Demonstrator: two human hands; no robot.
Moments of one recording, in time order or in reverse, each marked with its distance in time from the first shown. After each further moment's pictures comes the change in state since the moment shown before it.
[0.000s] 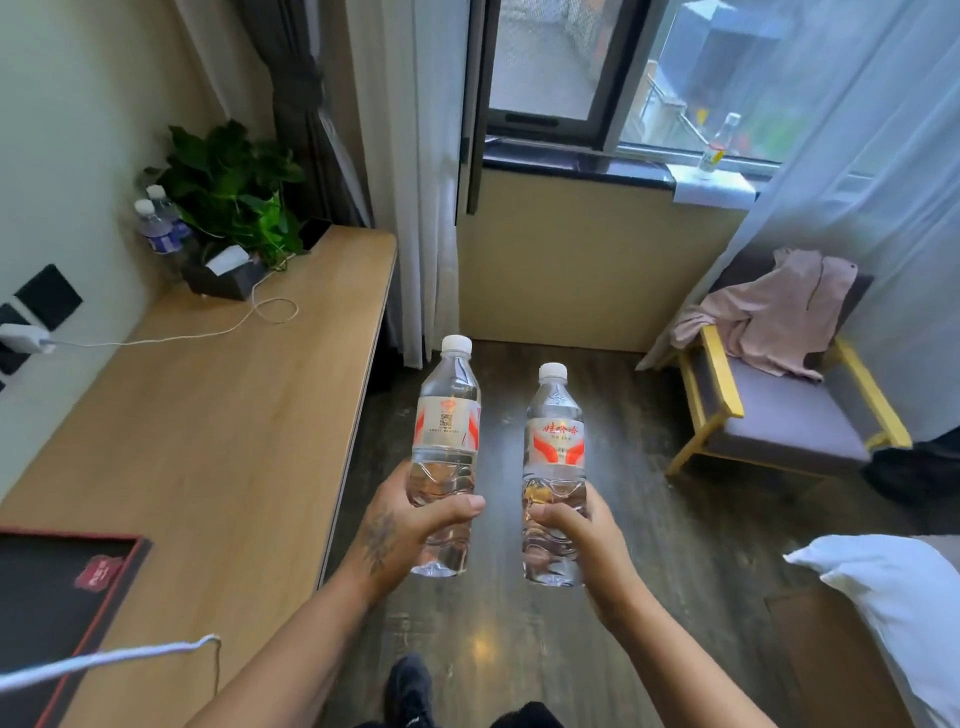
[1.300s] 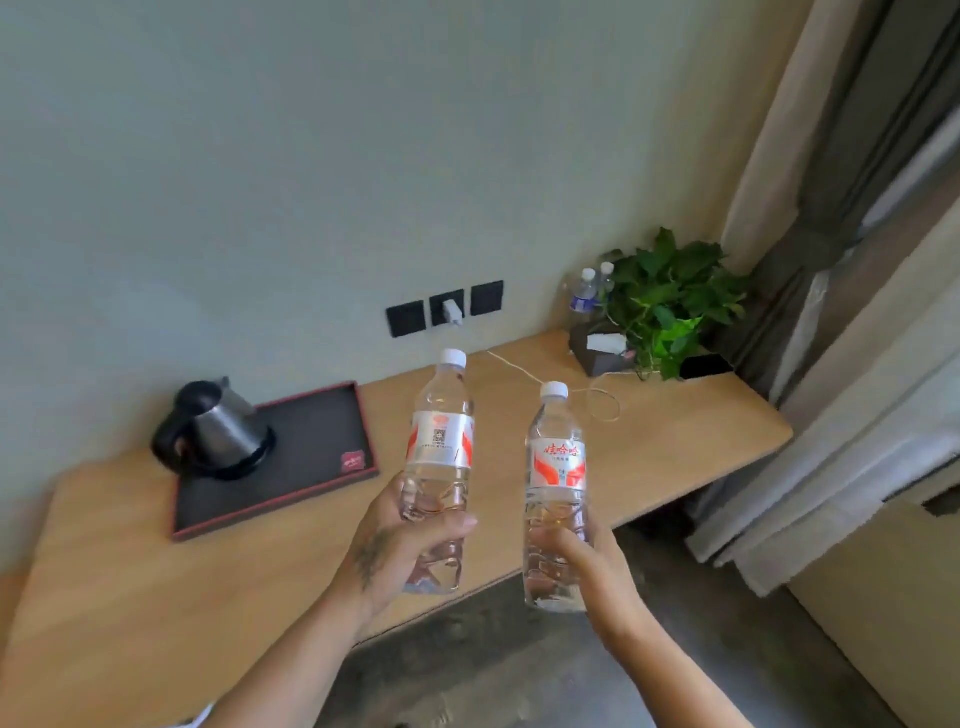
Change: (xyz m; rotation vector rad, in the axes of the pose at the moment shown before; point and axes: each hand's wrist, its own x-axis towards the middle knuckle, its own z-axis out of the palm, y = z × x) left_hand 0.071 0.058 -0.064 -0.429 1.125 -0.055; right_hand 0.250 -0.152 0.196 -0.402 -1.153 -0.078
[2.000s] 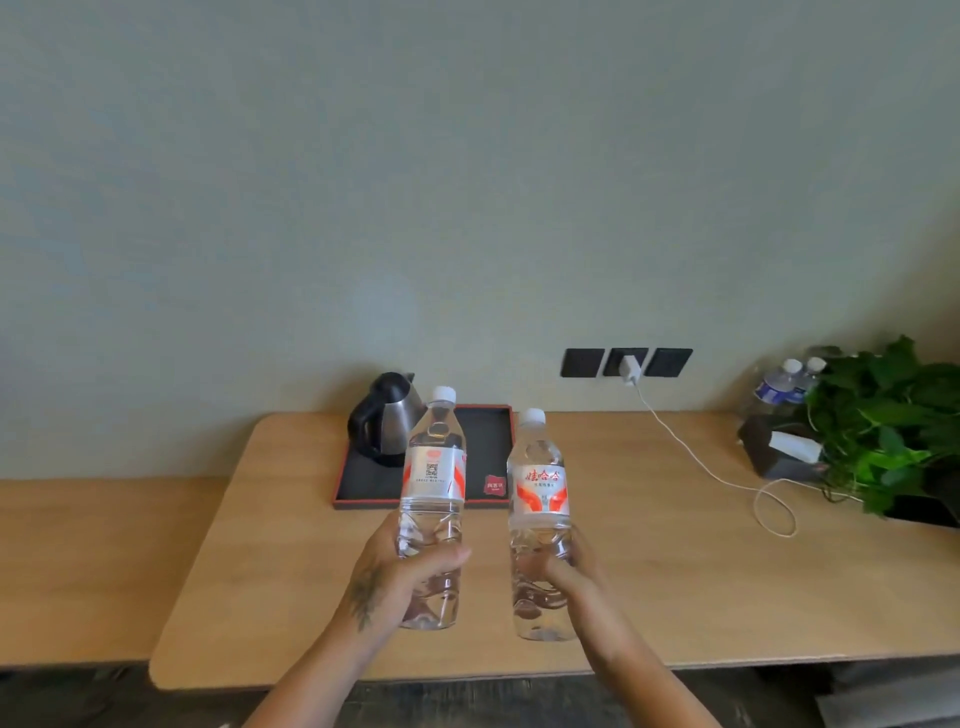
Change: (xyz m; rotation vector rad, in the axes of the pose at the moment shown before) left_hand -0.040 -0.024 -0.185 -0.139 0.308 0.020; right_hand 0.044 -0.010 0.206 -0.146 -0.370 -0.030
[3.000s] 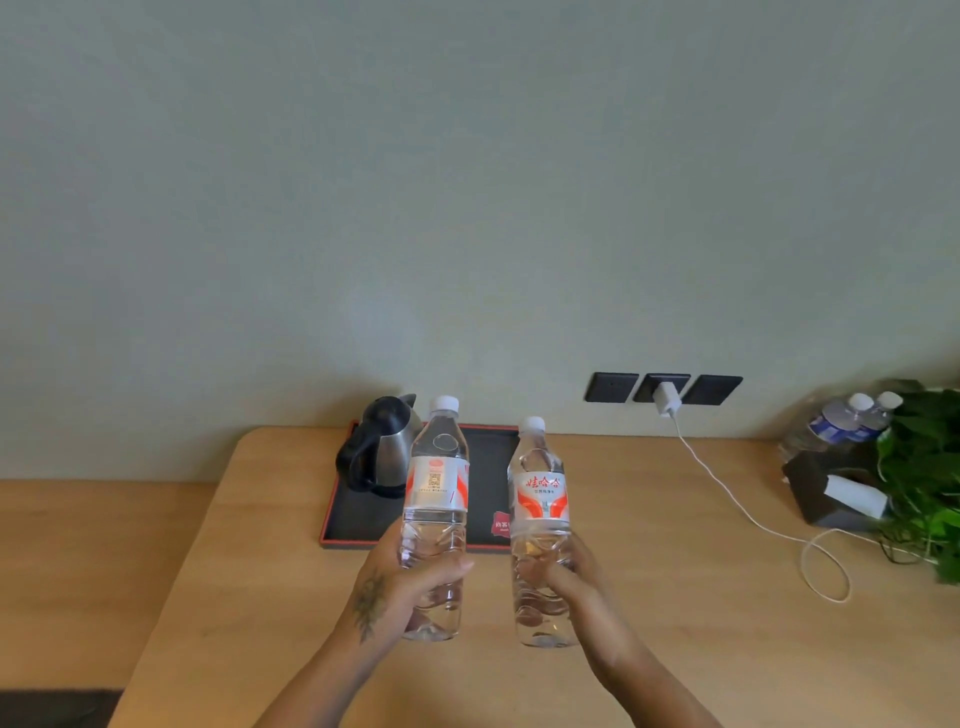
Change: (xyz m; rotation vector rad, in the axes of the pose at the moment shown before) left_hand 0.129 0.011 -0.009 -0.049 0.077 -0.141; right_hand 0.139 -0.018 -0.003 0.086 -0.068 0.127
